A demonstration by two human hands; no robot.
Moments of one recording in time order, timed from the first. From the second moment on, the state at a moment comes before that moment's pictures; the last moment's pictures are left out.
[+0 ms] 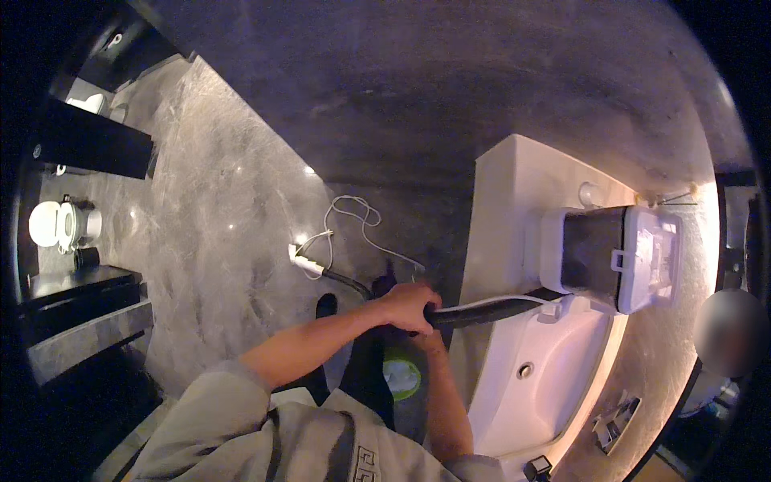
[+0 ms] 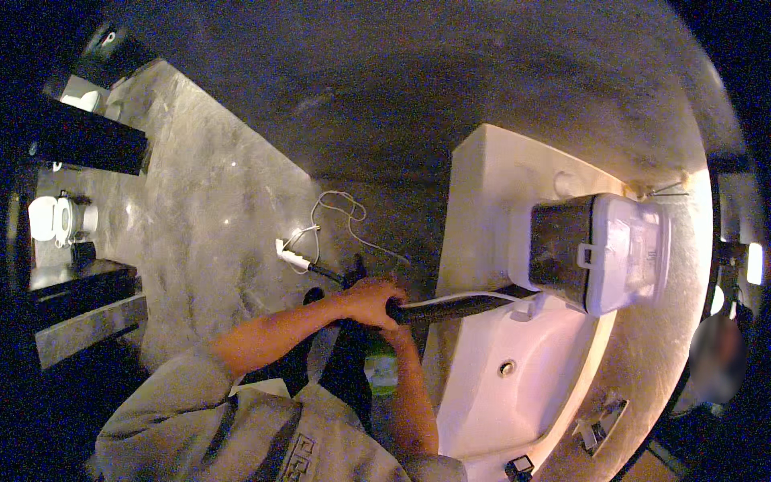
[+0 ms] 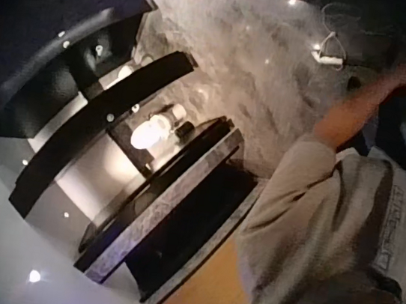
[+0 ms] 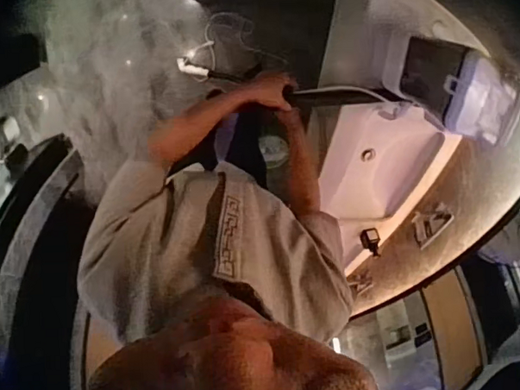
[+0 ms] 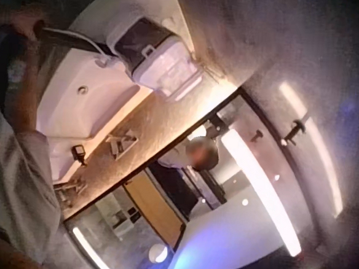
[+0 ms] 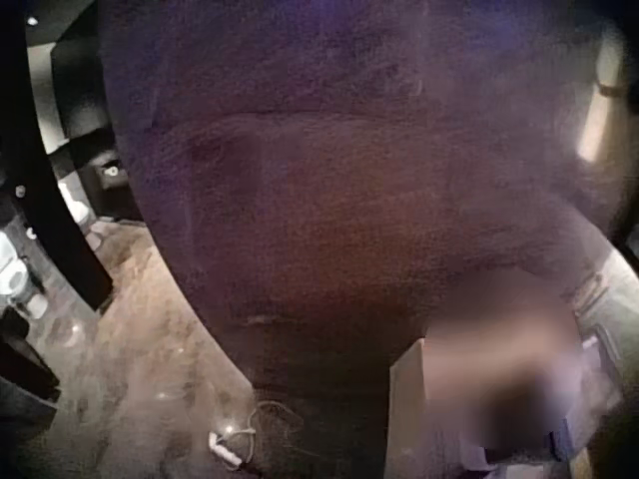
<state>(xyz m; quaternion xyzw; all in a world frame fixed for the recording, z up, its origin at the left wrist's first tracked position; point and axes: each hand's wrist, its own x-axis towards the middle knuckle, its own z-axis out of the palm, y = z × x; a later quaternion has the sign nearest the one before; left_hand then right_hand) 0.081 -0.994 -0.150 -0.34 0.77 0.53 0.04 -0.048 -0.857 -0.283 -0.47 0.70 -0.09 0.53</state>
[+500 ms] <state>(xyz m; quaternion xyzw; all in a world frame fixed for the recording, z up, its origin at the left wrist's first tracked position) 0.359 -0.908 -0.172 -0.37 0.31 0.87 -0.12 0.051 -0.881 -0.094 -0.16 0.34 -0.48 0.79</state>
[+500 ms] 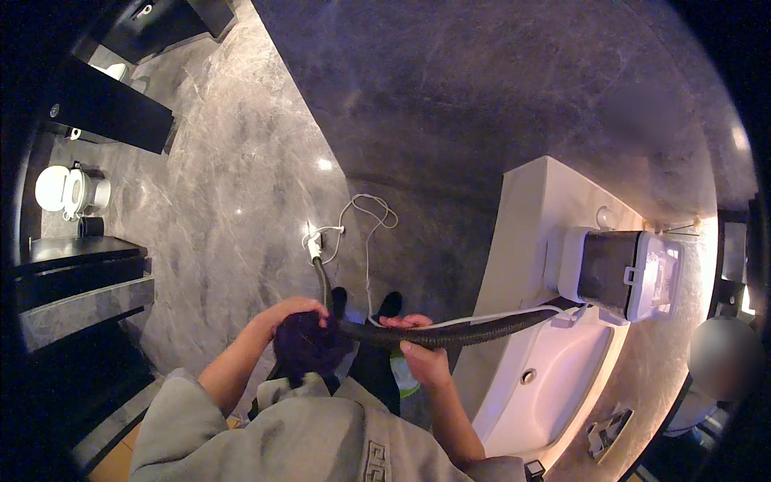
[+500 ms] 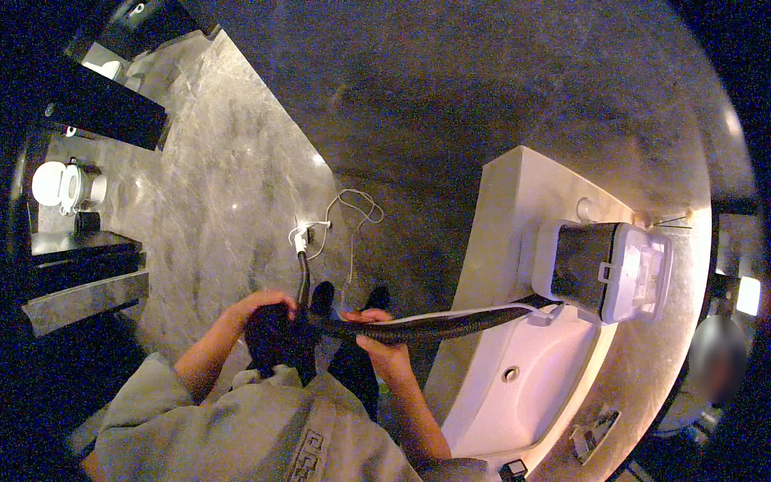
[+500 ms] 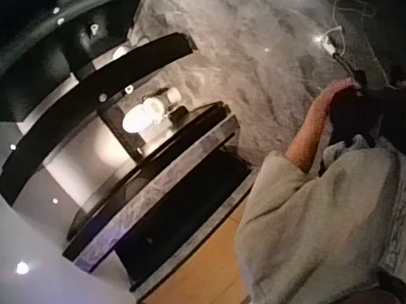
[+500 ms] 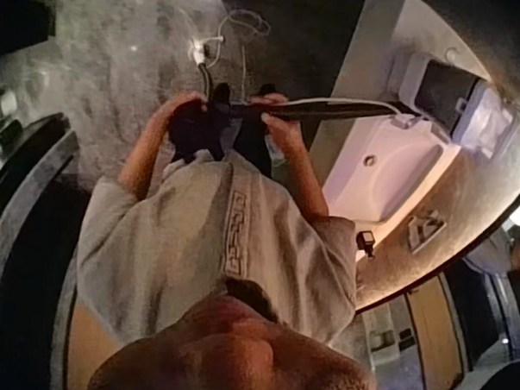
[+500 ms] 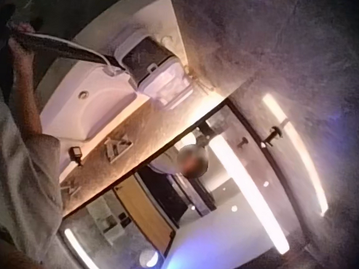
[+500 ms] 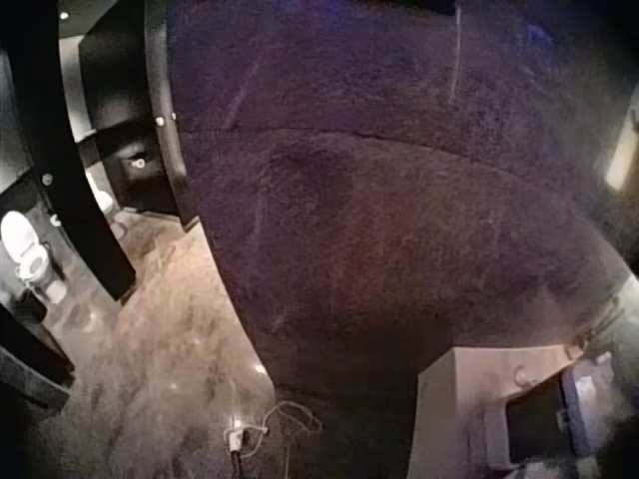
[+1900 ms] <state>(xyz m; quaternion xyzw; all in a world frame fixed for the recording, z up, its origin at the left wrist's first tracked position) 0.078 -0.960 -0.085 -0.27 0.68 0.67 0.13 -0.011 -0.780 -0.184 -0.21 0.69 -0.47 0.51</state>
